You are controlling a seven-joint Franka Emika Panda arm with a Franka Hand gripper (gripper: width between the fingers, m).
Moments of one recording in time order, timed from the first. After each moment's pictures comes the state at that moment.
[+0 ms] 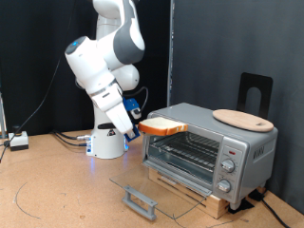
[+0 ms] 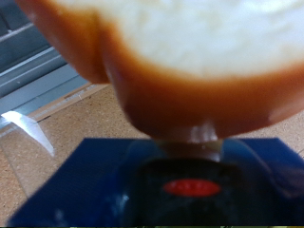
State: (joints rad) arm -0.49 -0.30 0.19 -2.64 0.71 2.16 -1.37
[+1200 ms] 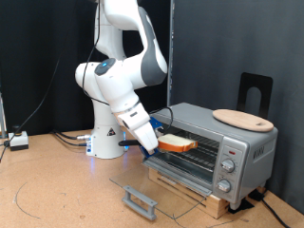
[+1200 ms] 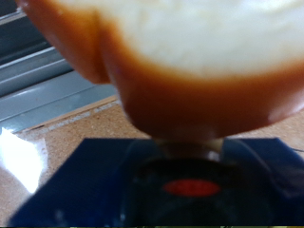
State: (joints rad) arm -0.40 -0.22 0.34 -2.73 0.78 2.38 -1.46
